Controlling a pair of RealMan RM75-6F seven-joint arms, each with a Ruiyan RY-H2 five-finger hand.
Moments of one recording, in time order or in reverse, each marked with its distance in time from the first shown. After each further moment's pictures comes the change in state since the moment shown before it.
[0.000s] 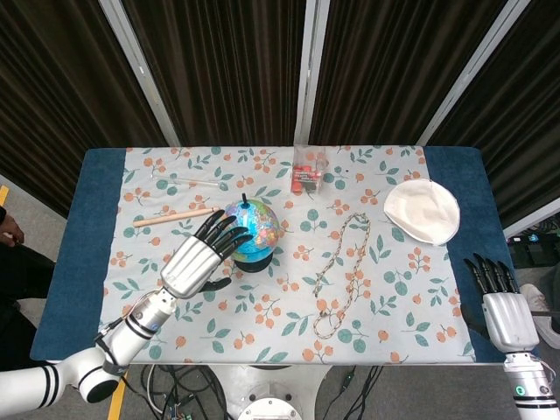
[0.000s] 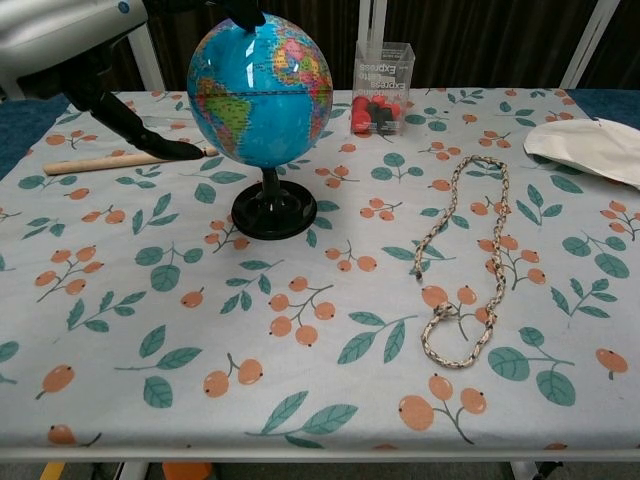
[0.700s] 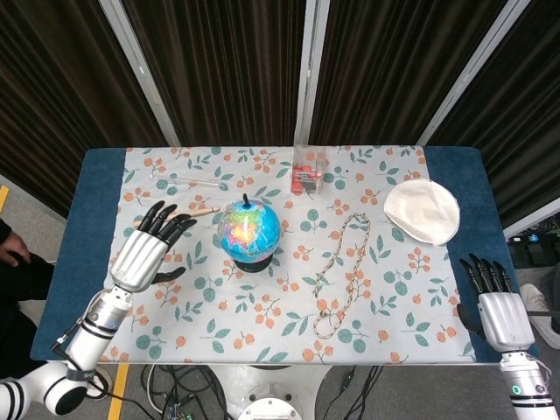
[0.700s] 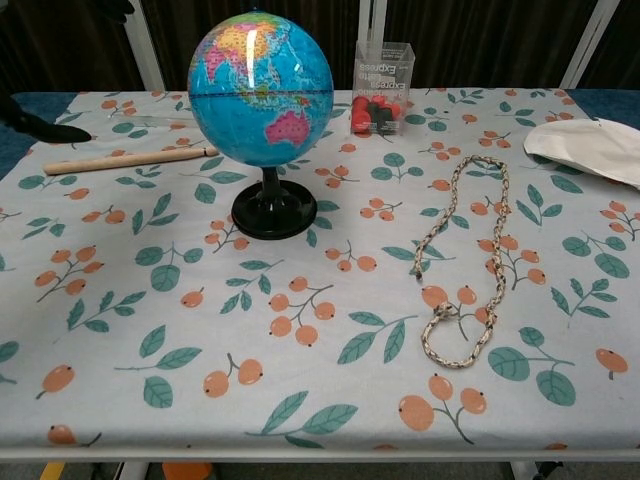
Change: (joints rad) left arm 0.118 0.119 0.024 0.006 -0.069 0.112 -0.055; right arm 0.006 -0.003 0.000 -0.016 -0.004 -0.006 -0.026
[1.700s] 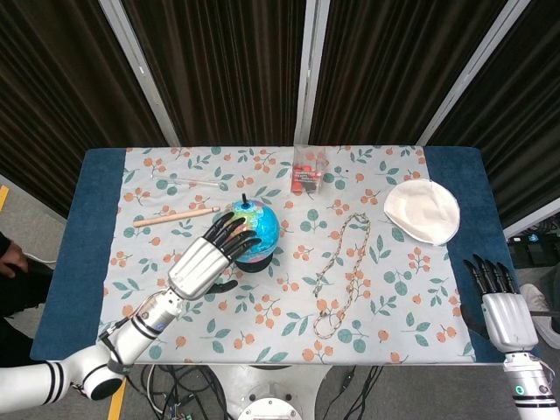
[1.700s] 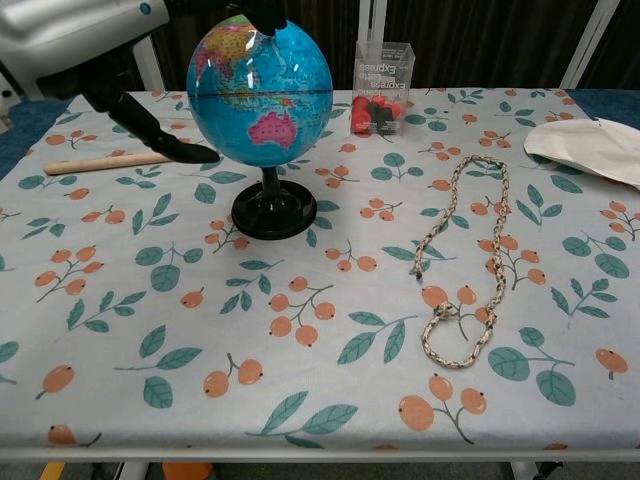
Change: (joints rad) left arm -0.145 -0.136 -0.024 0.003 0.093 -0.119 0.049; right arm -0.004 -0.002 -0.001 0.025 0.011 -0.004 0.032
